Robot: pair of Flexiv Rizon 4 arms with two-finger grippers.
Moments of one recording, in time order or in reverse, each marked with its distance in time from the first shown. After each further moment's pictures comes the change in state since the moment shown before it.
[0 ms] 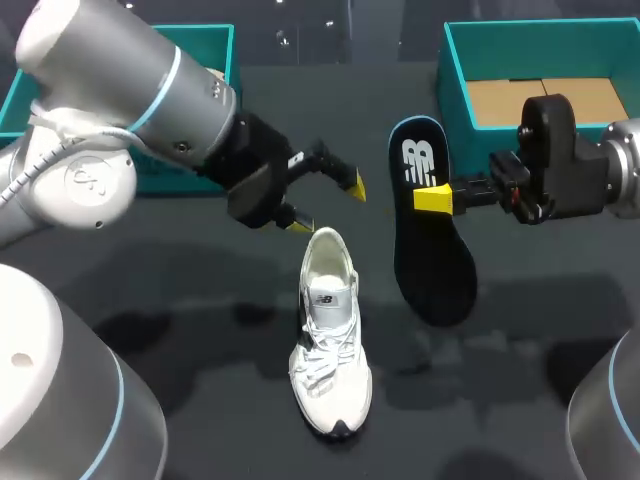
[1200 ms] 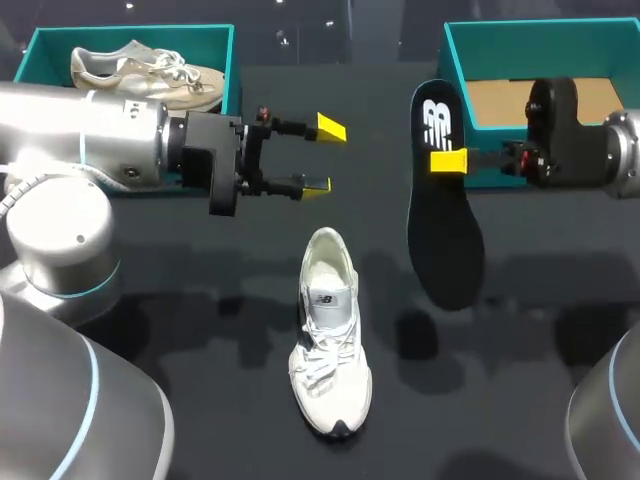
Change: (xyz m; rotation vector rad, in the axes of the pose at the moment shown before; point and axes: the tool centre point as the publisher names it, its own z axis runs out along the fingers) left arm -0.043 0.020 -0.048 -0.024 -0.596 0.017; right arm -0.066 0.009 -0.028 -0.099 0.014 0.331
